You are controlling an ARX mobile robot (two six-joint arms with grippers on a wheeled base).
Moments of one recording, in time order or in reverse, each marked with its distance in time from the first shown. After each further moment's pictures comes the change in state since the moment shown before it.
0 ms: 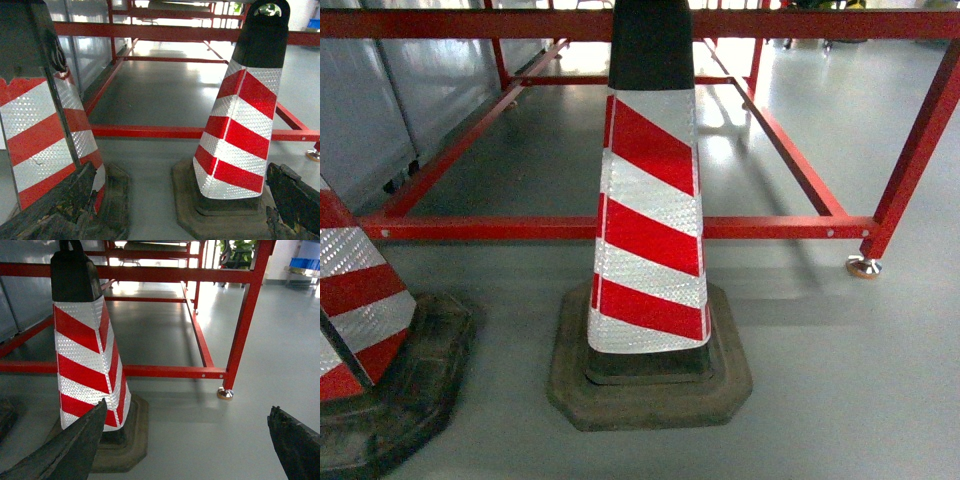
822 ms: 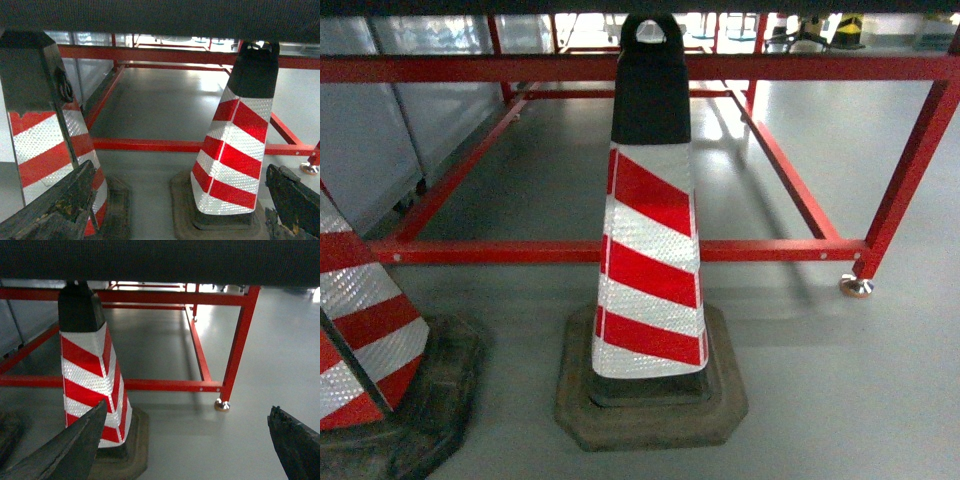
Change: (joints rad) left arm 0.000 0.000 0.000 -0.001 0.003 0.002; right arm 0.000 0.000 0.000 0.000 0.001 0.000
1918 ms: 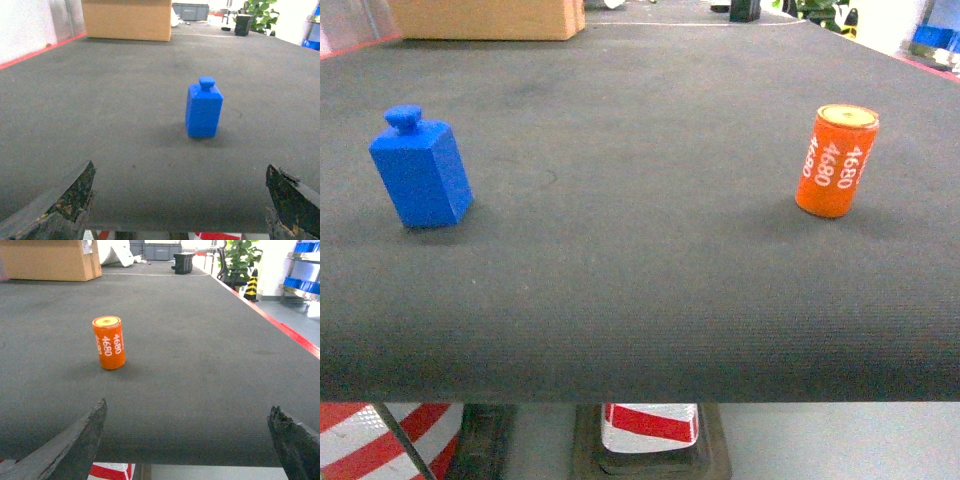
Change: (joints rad) left arm 0.000 0.000 0.000 0.001 -0.001 0.009; right arm 0.000 0.000 0.000 0.000 0.000 0.008
